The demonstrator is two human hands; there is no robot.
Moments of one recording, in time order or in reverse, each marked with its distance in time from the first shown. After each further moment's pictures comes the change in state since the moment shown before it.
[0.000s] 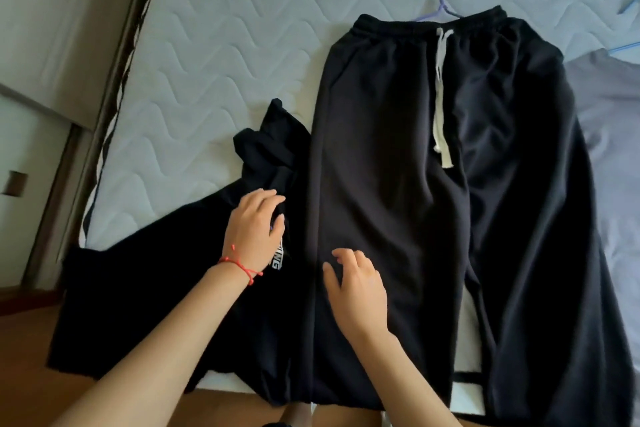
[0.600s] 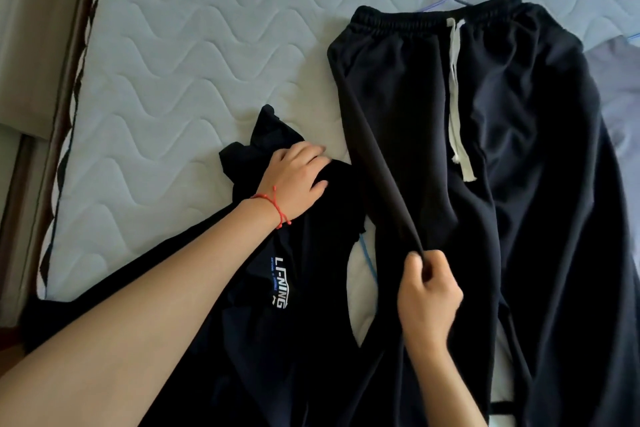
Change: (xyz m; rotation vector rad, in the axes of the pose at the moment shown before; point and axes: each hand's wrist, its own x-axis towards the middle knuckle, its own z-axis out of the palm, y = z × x) left_hand 0.131 0.003 0.029 0.094 -0.192 0.393; right_hand 0.047 0.008 -0.027 0.452 0.505 0.494
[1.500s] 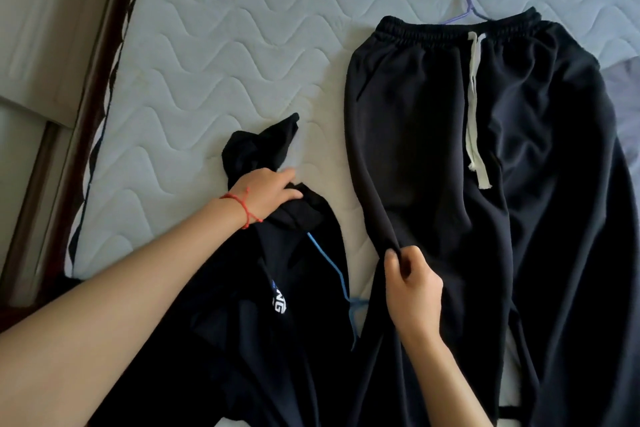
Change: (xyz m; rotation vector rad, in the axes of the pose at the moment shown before) left_hand -0.043 -0.047 -0.025 -0.111 -0.323 -0.276; right_hand -0.012 -0.001 0.016 -0.116 -0.260 -0.073
